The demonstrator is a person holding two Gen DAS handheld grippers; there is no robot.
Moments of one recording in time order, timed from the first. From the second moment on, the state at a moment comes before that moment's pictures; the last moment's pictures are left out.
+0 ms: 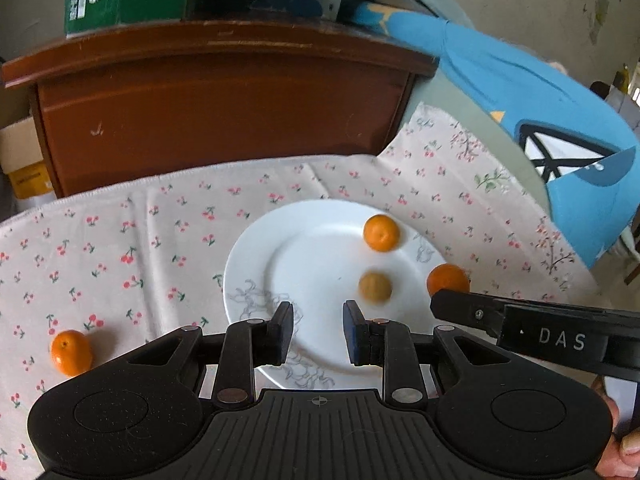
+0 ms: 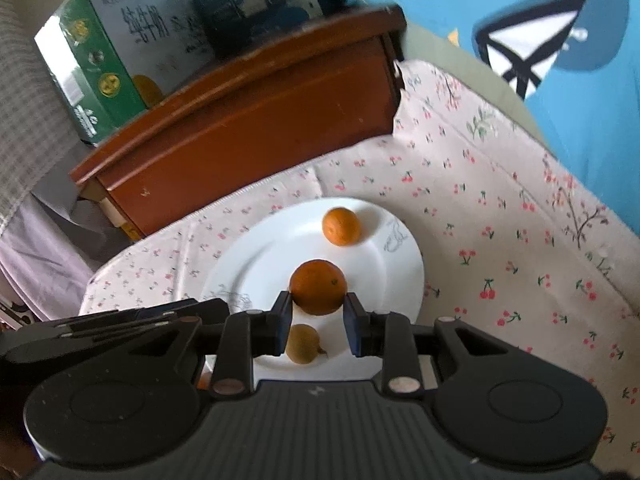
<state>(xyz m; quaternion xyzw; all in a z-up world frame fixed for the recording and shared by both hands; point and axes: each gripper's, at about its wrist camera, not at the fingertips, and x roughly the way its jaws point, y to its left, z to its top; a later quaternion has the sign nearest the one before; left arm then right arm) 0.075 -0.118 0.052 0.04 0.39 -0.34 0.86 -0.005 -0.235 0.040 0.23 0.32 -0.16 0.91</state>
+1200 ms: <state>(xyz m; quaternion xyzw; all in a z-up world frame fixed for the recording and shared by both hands) 0.035 -0.095 0.077 0.05 0.41 -0.30 0.86 -0.011 -0.214 0.049 0.24 0.31 -0.16 0.91</state>
